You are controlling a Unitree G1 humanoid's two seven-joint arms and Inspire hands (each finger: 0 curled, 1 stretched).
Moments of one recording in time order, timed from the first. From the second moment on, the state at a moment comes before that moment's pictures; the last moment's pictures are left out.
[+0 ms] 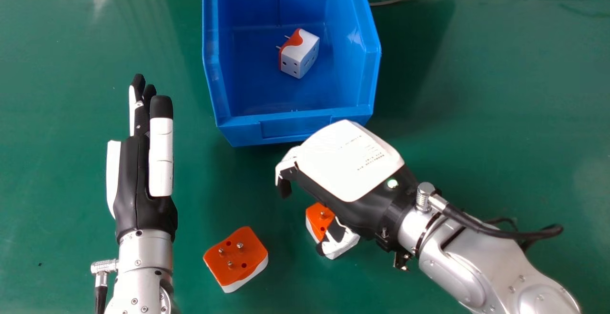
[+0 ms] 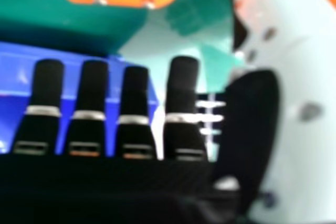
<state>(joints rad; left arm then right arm) 0.07 0.02 0.13 0.09 -0.02 -0.25 0.05 -0.17 -0.38 0.52 -0.21 -1.06 -0.10 0.27</state>
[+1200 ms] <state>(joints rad) 0.07 0.02 0.13 0.09 -0.02 -0.25 0.05 -0.19 -0.37 0.53 -0.41 -1.17 0.06 0.83</state>
